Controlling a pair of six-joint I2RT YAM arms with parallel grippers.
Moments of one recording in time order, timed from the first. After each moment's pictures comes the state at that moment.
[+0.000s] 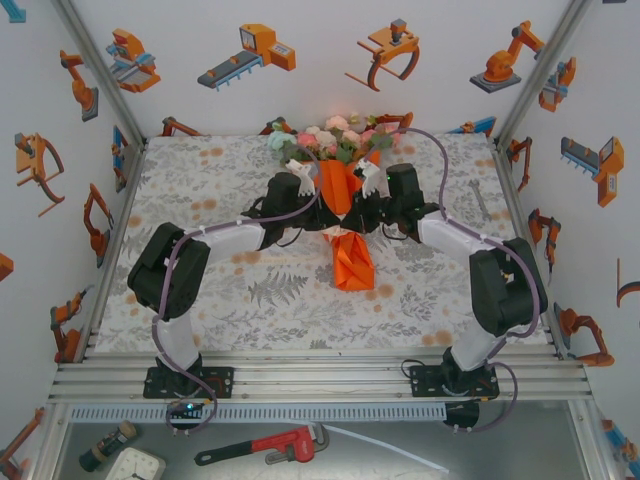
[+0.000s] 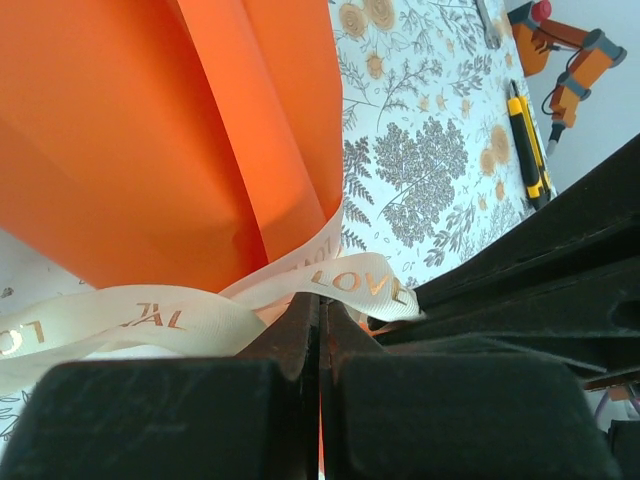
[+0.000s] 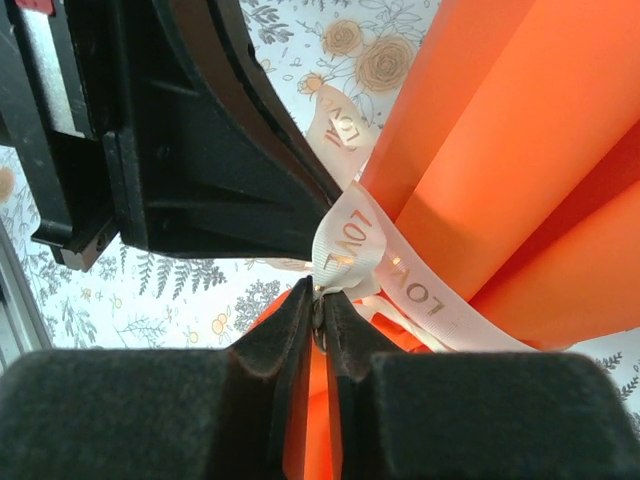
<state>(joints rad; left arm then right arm) -0.67 1.86 1.13 0.27 0.32 -0.60 0.39 1.67 1.05 -0.02 -0.68 0.02</state>
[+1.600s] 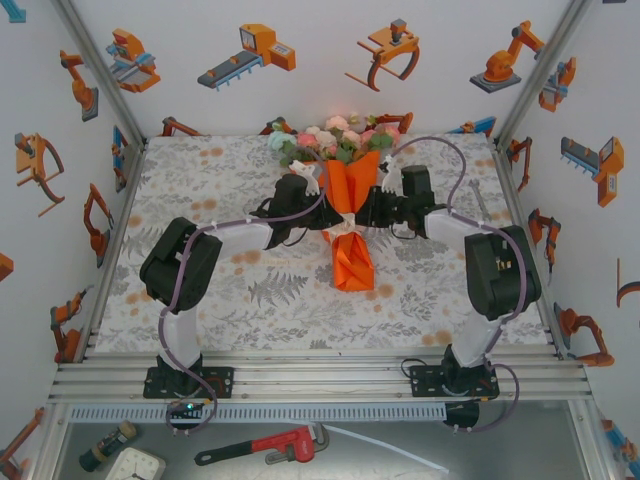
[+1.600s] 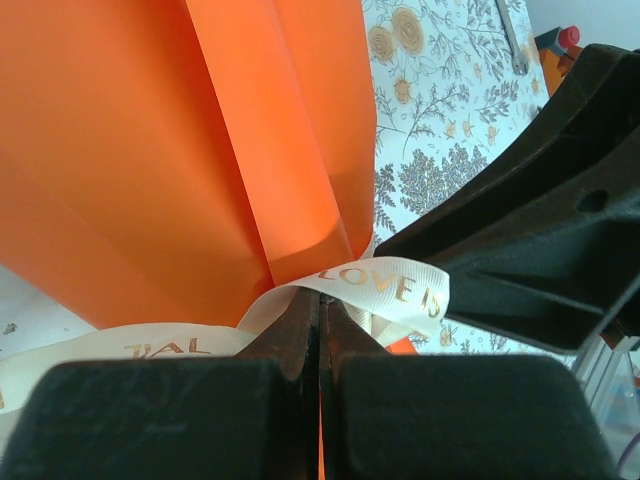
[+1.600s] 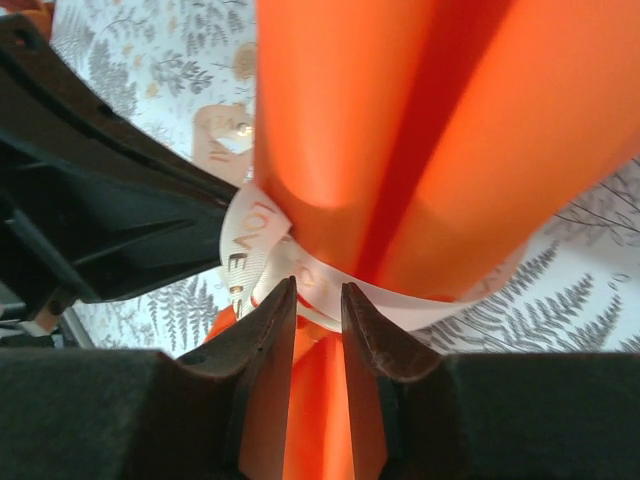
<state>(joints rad) -0.68 1.94 1.17 0.31 0.26 -0.62 0.27 1.77 1.04 0.08 -0.67 0.35</state>
